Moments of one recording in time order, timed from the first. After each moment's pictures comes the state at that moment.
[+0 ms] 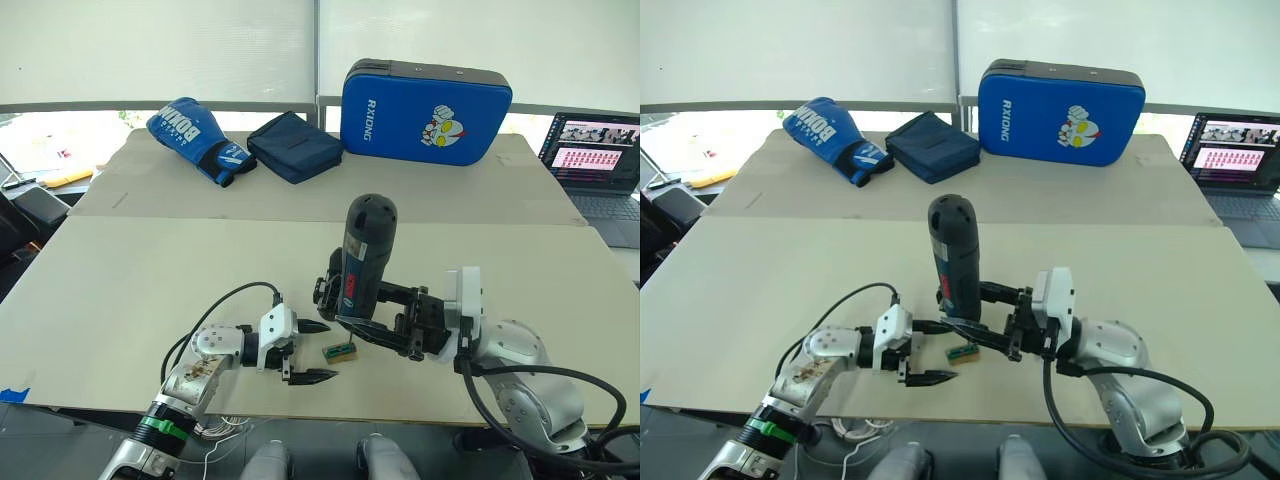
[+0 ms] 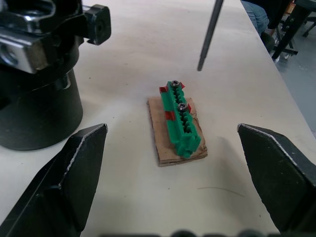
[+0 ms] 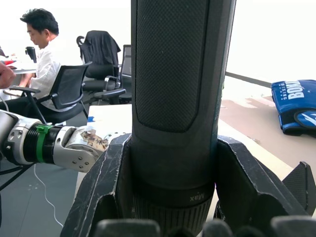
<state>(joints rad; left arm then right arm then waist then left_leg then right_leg) -0.27 0.43 -0.26 0.10 -0.23 0.06 -1.17 -0.15 -0.46 0.05 -0.54 0.57 0.26 0.91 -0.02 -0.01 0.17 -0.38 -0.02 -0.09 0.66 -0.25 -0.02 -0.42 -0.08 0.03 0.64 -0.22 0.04</state>
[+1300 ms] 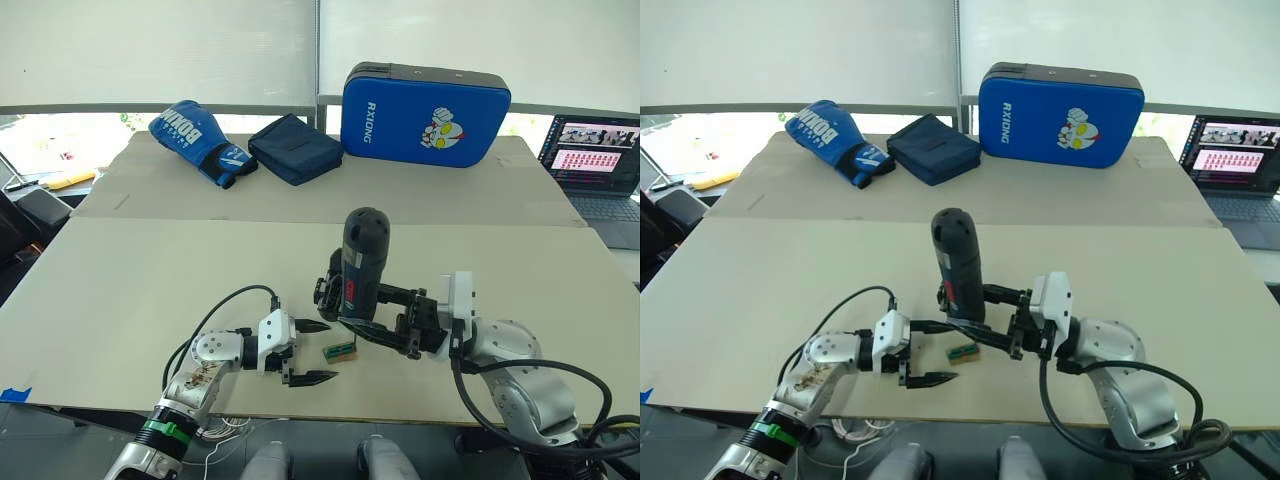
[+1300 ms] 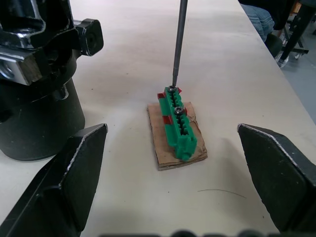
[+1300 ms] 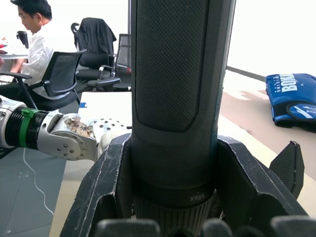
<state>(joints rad) -0.26 0.41 -0.26 0.18 -0.22 -0.09 -1.17 -0.15 -0.46 0.06 -0.45 0.51 0.18 0.95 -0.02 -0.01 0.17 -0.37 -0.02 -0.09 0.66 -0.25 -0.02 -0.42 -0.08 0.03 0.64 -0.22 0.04</state>
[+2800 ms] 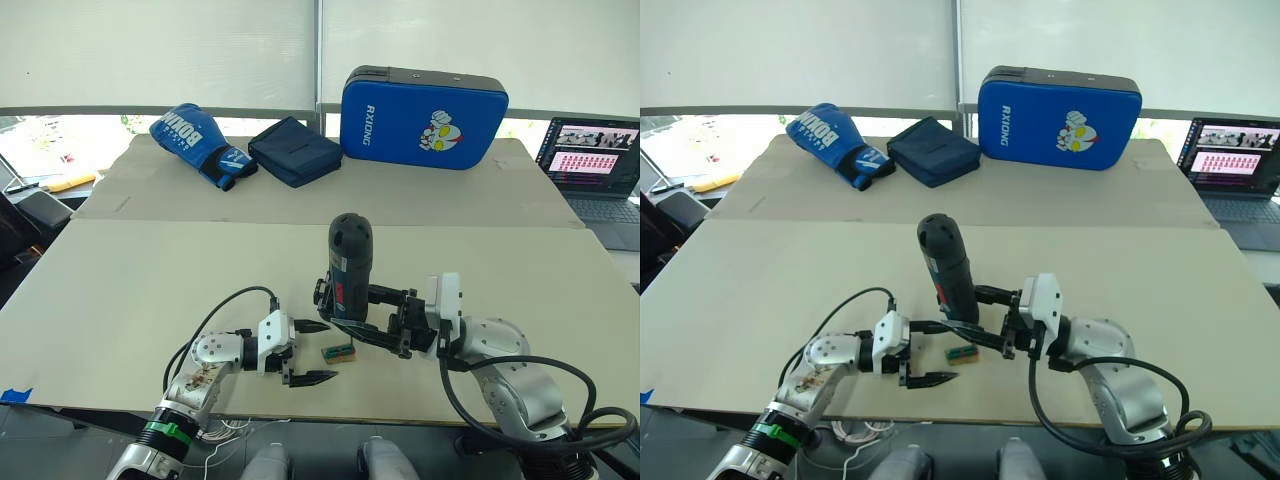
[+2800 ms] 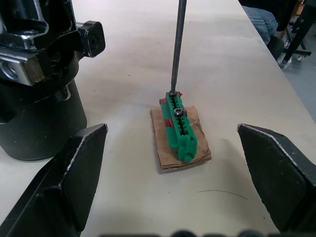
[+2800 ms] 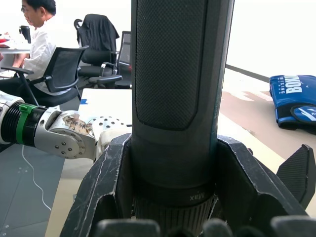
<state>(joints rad) -0.26 0.40 -0.26 0.20 -0.22 -0.11 -1.17 -0.17 -0.45 0.11 -0.41 0.48 0.15 0.95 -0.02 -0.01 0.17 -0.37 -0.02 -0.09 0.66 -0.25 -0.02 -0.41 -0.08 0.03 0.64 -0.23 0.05</state>
